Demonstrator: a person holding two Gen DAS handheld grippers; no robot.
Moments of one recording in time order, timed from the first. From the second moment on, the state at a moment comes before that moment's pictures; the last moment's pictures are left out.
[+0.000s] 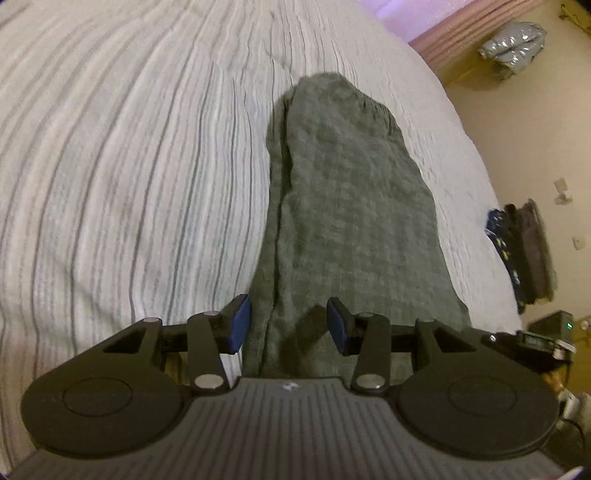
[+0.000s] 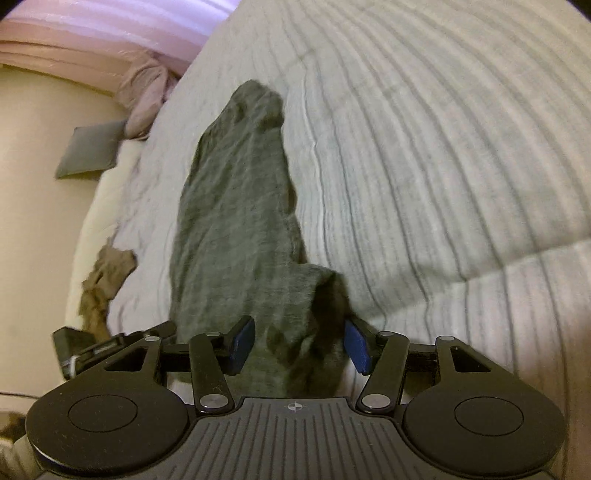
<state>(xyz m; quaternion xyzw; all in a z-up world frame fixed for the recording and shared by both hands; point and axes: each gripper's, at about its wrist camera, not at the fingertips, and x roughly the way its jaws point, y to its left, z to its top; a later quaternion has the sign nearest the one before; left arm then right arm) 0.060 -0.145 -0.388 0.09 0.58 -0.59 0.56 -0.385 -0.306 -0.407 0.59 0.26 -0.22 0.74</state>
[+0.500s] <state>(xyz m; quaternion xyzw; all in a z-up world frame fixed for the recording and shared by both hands) 0.062 -0.116 -0.373 0.01 0.59 -0.60 0.54 -0.398 -0.303 -0.381 0.59 0.25 -0.18 0.75</state>
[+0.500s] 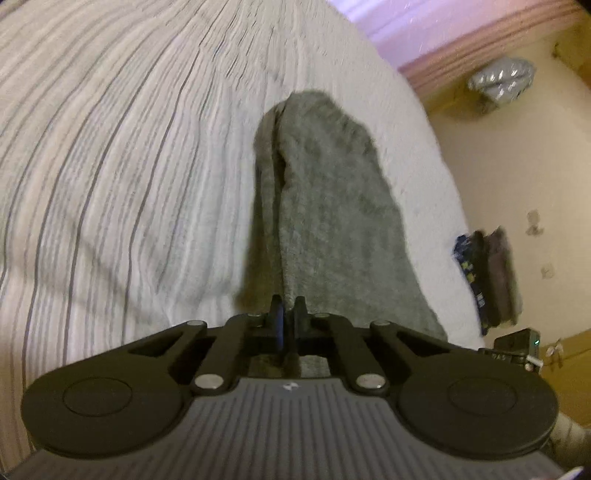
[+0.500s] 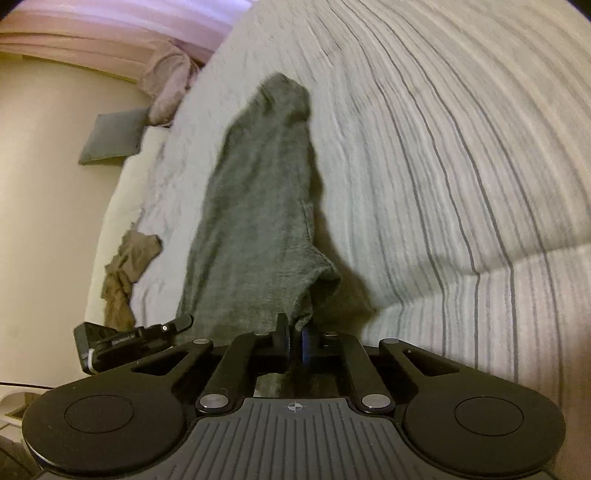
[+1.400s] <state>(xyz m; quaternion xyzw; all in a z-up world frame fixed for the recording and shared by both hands) 0.085 -0.174 -0.362 -0.19 0.72 -0.46 0.49 -0.382 -0.415 -0.335 0.76 0.23 -0.20 0.58</state>
